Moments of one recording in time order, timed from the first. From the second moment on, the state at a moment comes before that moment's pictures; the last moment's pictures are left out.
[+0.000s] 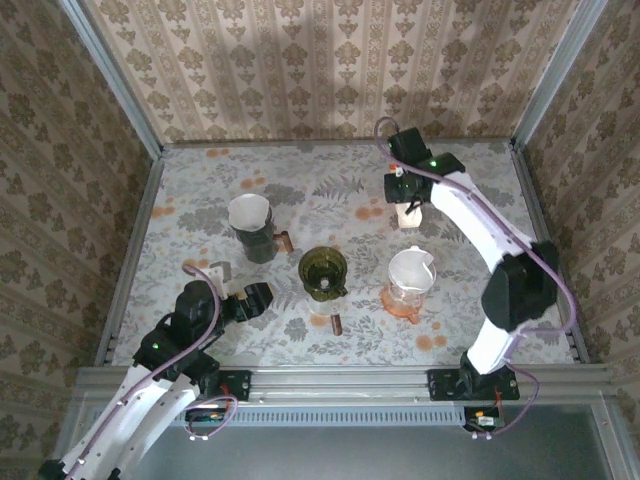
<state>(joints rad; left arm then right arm) -0.58 0.30 0.37 -0.63 0.09 -0.74 0.34 1.77 1.65 -0.90 0.21 0.23</state>
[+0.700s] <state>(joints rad) -0.56 0.45 0.37 -0.55 0.11 -0.74 0.26 2.06 1.86 -0.95 0.20 0.13</state>
